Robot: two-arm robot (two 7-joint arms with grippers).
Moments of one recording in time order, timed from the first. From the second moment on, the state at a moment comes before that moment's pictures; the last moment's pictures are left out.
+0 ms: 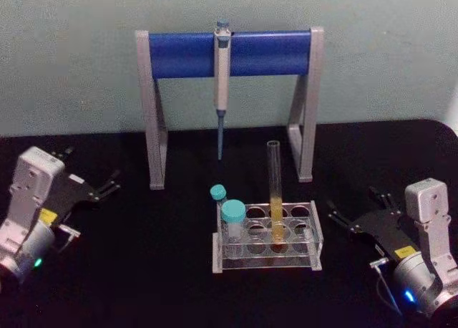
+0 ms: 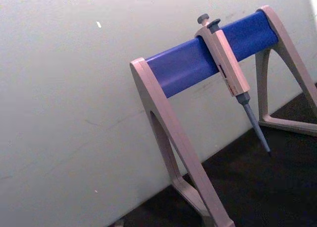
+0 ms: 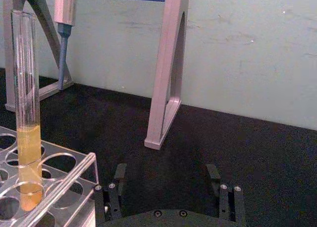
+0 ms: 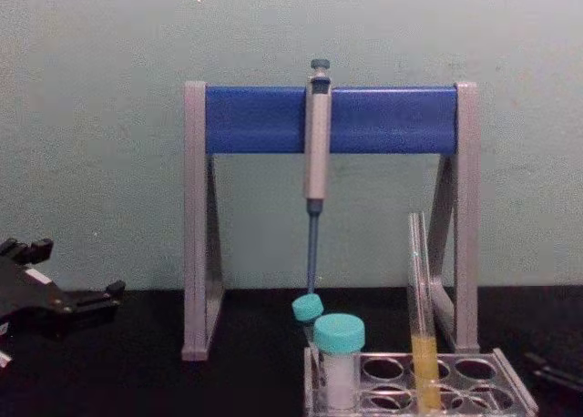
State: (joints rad) left arm -0.20 0.60 0.45 -1.41 -0.25 -0.12 0.03; right arm 0.03 0.31 -0.20 -1.38 0.19 -0.12 0.17
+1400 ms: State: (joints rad) left arm -0.20 0.60 0.45 -1.41 -0.25 -0.12 0.03; right arm 0.03 0.31 -0.20 -1.39 0.20 -0.12 0.17
